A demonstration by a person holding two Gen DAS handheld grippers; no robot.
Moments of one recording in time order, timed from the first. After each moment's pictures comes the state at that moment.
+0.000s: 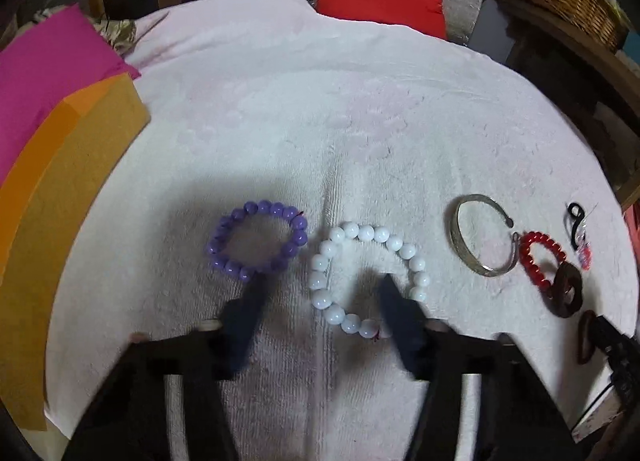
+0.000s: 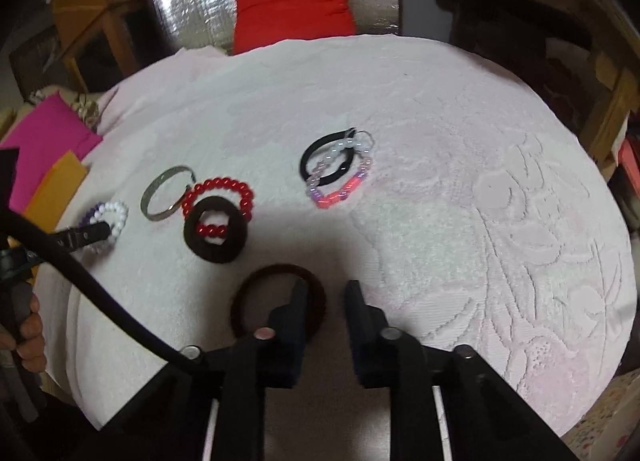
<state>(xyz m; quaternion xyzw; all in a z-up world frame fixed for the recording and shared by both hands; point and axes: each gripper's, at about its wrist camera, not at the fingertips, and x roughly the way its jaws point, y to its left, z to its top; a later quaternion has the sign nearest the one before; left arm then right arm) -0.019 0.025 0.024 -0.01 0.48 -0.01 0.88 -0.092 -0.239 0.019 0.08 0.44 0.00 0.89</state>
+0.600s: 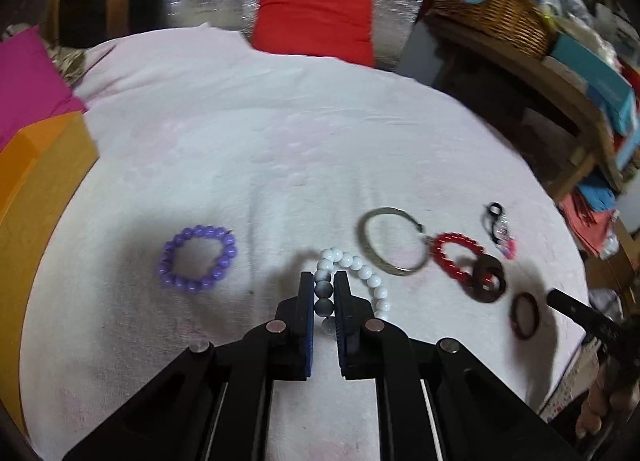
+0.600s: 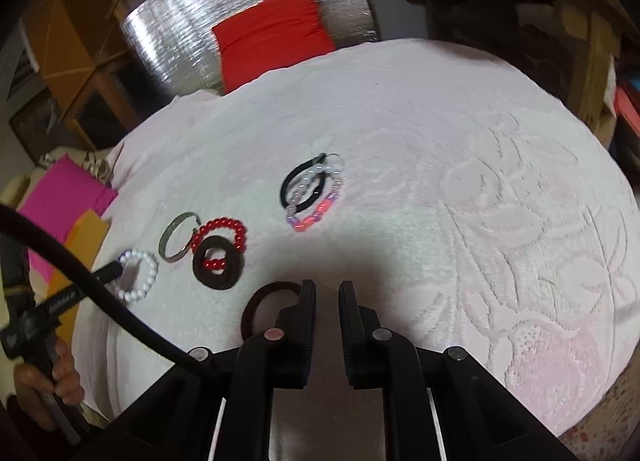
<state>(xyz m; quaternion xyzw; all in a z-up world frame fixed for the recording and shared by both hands) -0.039 0.019 0.048 -0.04 0.42 -0.15 0.89 -0.108 -0.281 0.035 0.18 0.41 0.01 0.89</state>
